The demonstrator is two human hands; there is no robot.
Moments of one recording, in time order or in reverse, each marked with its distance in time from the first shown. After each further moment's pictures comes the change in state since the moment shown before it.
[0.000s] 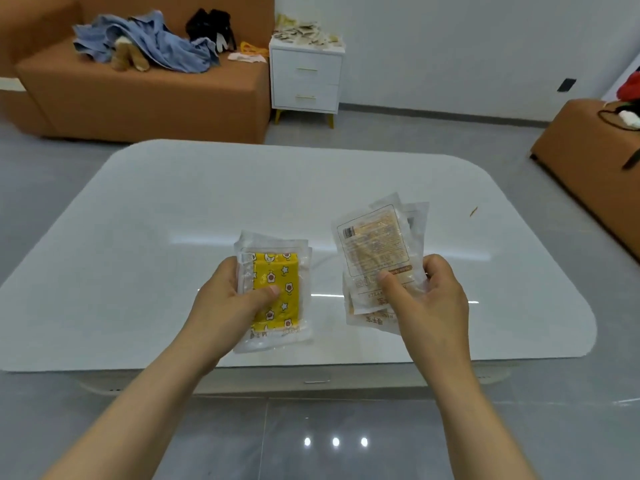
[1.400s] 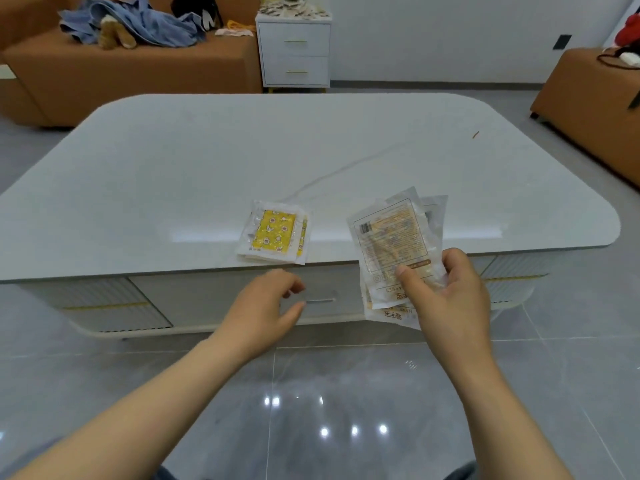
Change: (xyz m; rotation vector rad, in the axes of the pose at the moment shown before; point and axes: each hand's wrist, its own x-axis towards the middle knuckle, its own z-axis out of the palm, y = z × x) left_hand -0.015 -0.213 0.066 0.796 -0.119 0.629; right_hand -0.109 0.162 -0.011 -0.033 0.107 -0.009
